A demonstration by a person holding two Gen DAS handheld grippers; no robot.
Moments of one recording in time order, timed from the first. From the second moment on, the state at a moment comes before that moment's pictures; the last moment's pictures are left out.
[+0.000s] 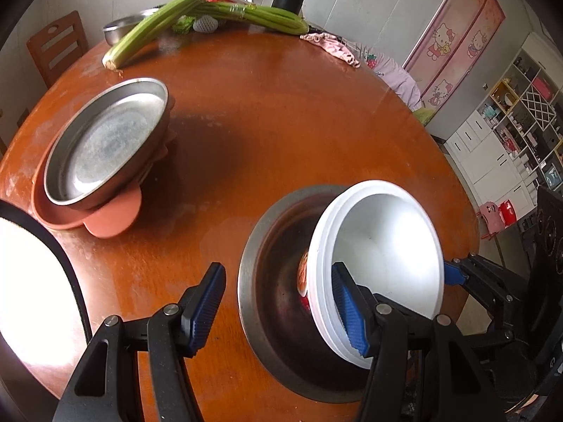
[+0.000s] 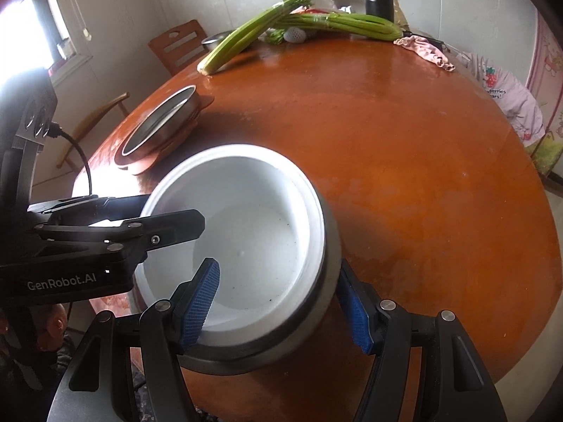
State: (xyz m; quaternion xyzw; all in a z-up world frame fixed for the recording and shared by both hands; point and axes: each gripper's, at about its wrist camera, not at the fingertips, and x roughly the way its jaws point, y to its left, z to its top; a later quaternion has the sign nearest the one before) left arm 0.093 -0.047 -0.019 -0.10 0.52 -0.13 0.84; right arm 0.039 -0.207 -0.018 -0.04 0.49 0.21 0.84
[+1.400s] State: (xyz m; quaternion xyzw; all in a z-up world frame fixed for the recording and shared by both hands) left arm 0.113 0.031 0.026 -0.14 0.48 -0.11 0.86; right arm 0.079 -0.124 0.031 -0.06 0.47 0.28 0.84
